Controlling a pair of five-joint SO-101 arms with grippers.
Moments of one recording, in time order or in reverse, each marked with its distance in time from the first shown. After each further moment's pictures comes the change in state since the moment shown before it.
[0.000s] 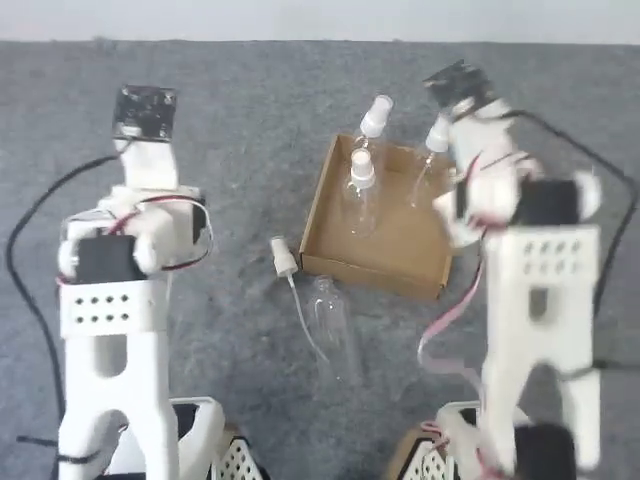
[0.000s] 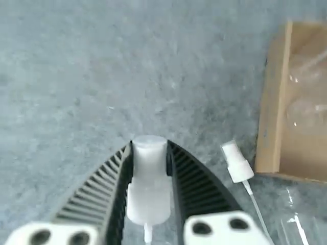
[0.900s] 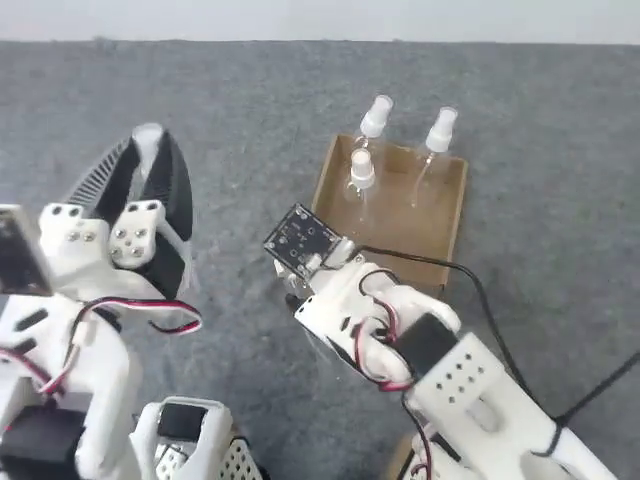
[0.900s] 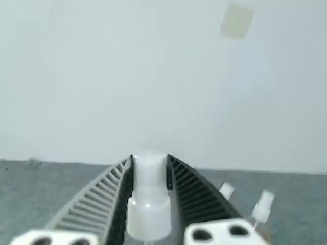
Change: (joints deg) left arm 10.4 -26.4 -15.5 -2.9 15.7; right arm -40.0 -27.1 49.9 -38.5 -14.5
